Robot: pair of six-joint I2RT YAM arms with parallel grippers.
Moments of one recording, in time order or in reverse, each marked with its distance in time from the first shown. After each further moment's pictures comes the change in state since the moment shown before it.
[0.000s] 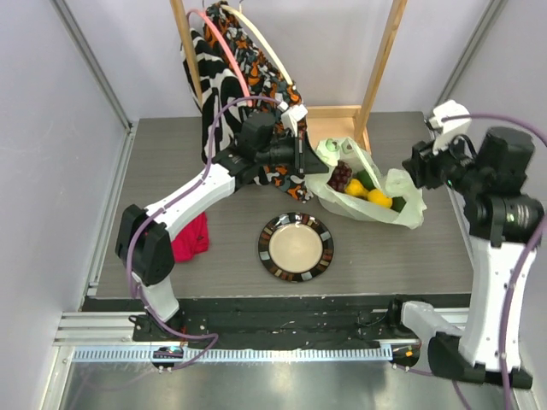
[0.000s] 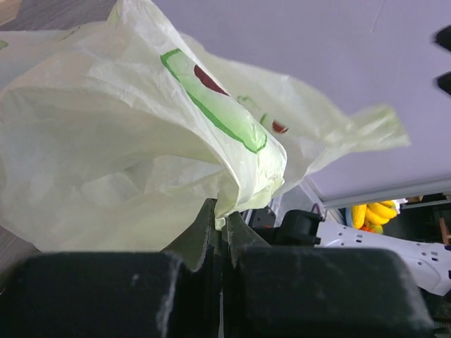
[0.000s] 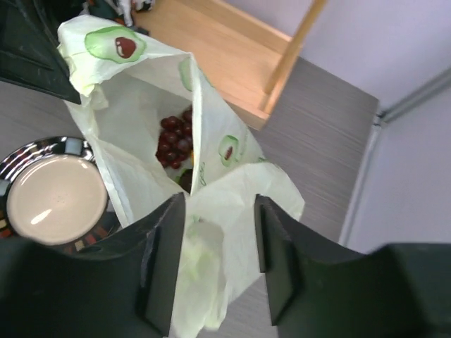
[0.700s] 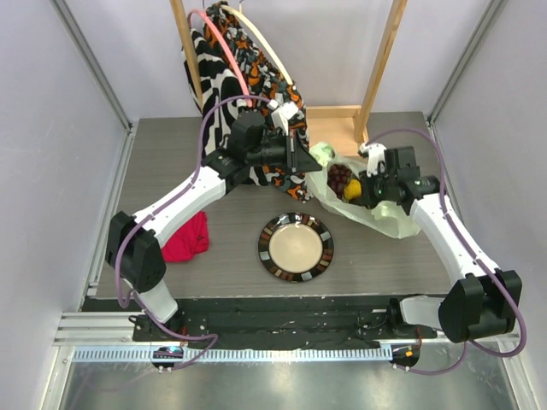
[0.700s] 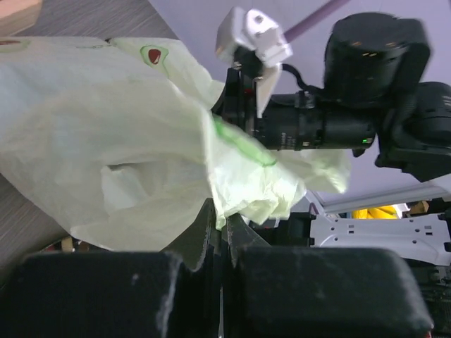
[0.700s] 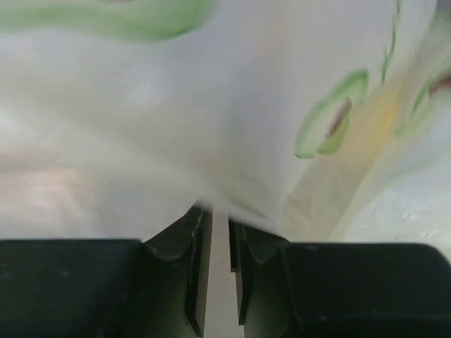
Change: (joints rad) left arm 0.026 -0.074 -0.043 0.010 -0.014 -0.019; right arm 0.291 0.255 -0.521 0.319 0.204 0.240
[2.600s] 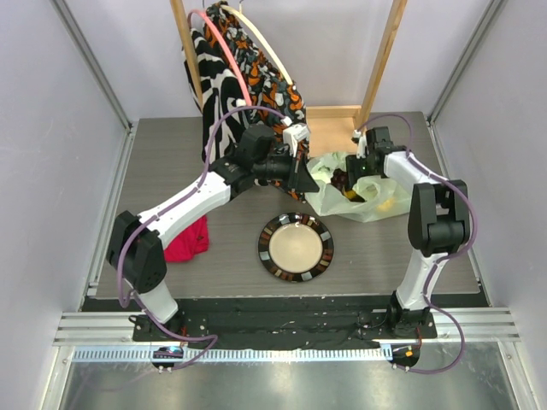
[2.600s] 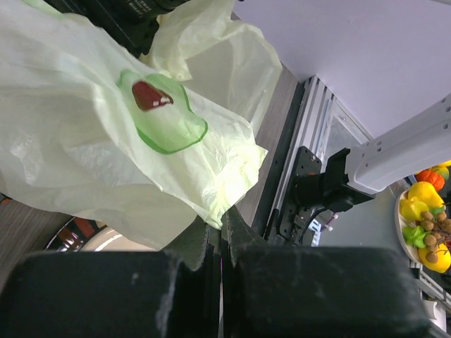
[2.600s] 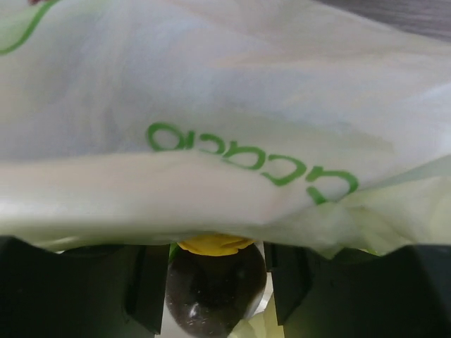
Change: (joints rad) left arm -0.040 -0.006 -0.068 -0.125 0.034 0.279; right arm -0.060 0.640 0.262 0.160 0.110 0.150
